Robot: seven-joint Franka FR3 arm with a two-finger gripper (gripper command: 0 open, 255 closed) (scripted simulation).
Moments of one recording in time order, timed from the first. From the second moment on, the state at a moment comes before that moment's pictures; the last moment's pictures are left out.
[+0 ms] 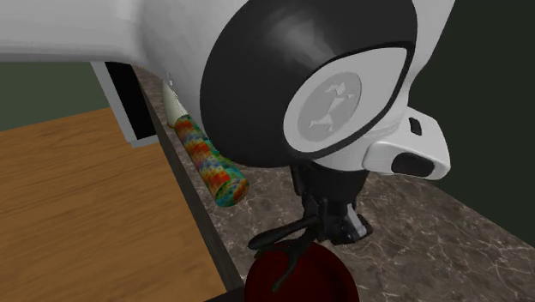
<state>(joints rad) 0.13 -0.64 0.18 -2.45 0.18 1.89 0.13</state>
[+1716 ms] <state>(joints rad) 0.12 -0.70 0.15 -2.67 0.18 2.03 0.06</state>
